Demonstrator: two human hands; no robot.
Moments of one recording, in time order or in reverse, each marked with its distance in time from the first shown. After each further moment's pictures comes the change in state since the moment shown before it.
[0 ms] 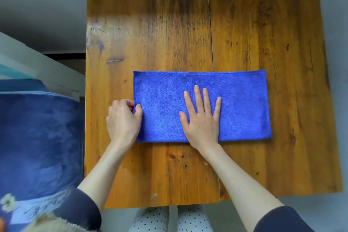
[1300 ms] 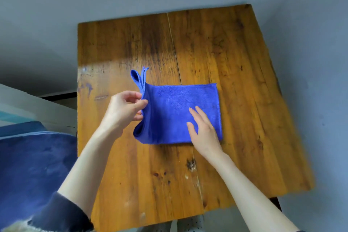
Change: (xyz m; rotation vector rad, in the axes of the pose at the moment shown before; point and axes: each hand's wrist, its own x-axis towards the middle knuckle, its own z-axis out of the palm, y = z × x) left_hand 0.000 0.124 -0.067 -0.626 -0.368 0.038; right_hand -0.009 0.059 -0.069 0.744 -0.073 0.245
